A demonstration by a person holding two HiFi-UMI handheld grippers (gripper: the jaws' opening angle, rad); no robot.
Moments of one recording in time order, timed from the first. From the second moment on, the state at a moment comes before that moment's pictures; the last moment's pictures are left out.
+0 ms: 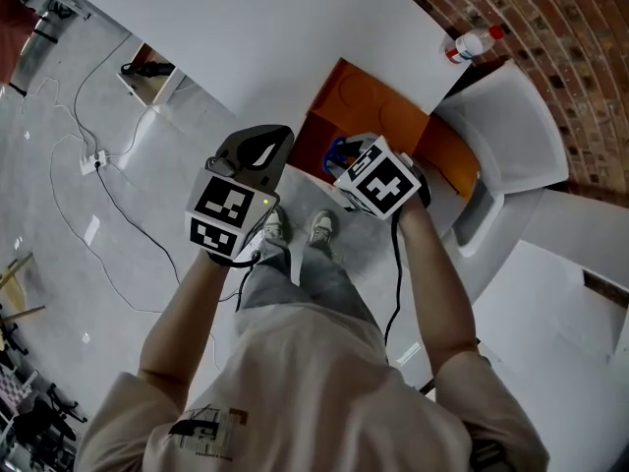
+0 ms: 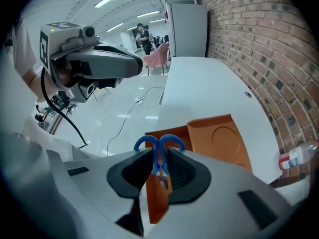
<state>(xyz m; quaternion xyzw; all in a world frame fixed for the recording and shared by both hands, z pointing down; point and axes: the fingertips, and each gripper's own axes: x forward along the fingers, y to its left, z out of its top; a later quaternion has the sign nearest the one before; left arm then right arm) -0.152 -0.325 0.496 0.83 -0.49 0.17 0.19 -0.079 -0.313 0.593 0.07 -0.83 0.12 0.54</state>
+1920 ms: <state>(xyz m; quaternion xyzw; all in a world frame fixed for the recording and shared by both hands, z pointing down) -0.158 -0.320 0.524 0.83 -0.48 0.20 0.22 -0.097 -0.340 0.622 0.13 -0.84 0.08 0.52</state>
